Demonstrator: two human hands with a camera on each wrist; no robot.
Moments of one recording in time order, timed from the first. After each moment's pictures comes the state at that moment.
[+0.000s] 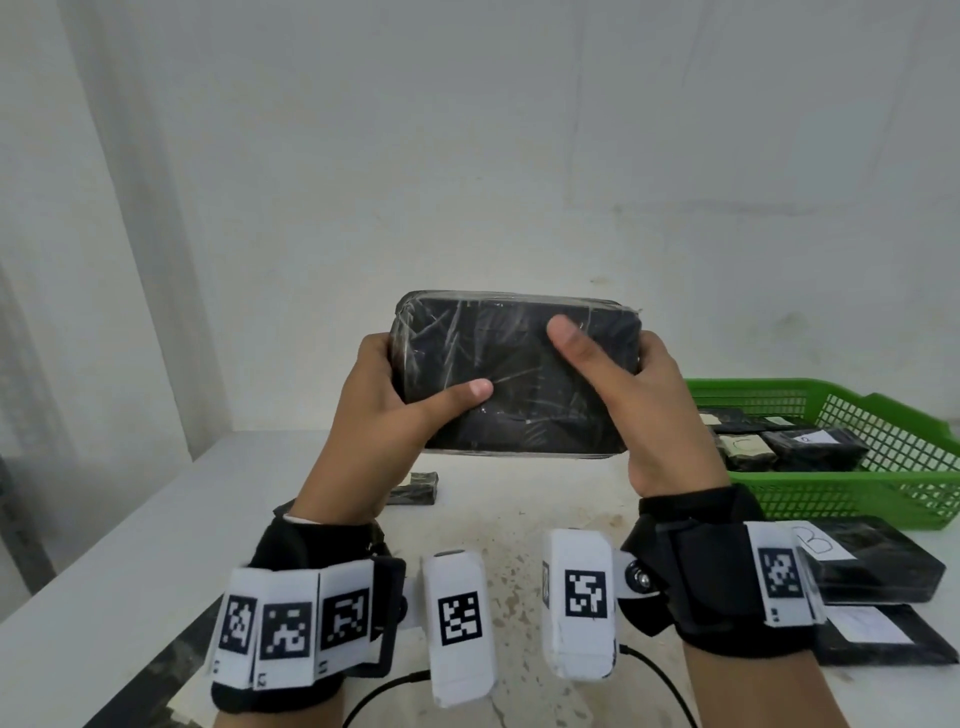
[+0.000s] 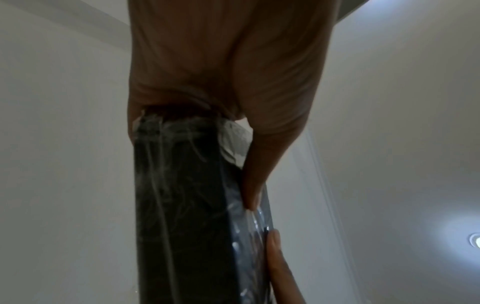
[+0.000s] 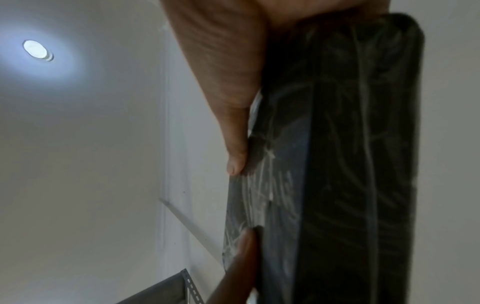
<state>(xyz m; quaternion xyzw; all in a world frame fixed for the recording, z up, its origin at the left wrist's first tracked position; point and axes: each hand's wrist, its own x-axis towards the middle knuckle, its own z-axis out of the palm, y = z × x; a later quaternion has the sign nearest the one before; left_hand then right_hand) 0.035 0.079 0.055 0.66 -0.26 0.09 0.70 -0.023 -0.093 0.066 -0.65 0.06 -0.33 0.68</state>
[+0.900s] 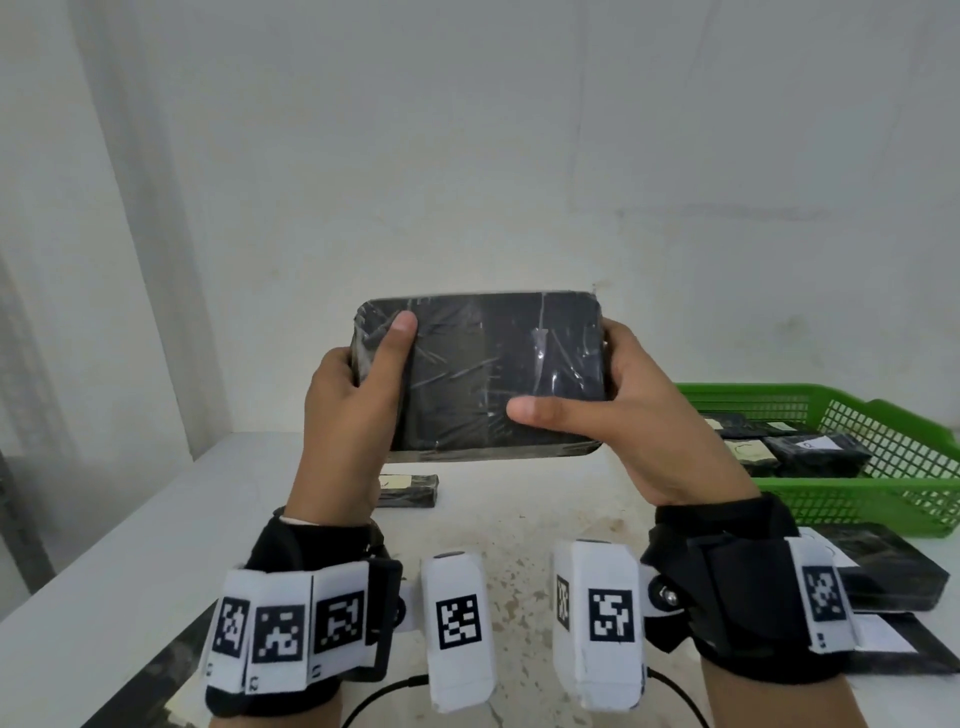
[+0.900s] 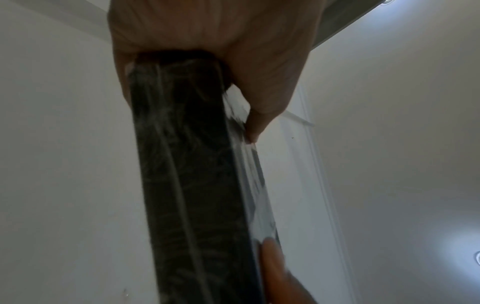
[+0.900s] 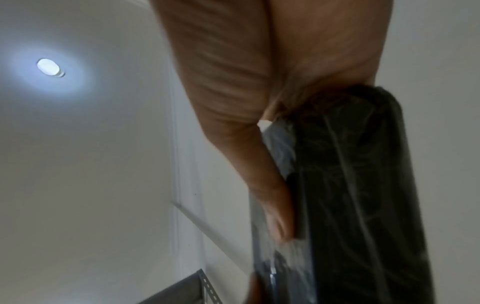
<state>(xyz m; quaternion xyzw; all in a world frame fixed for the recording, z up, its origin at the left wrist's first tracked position) 0.041 0.081 0.060 0.63 -0.13 0.13 0.75 -0.030 -0.100 0.066 -0.74 -0.06 -0.23 0.63</state>
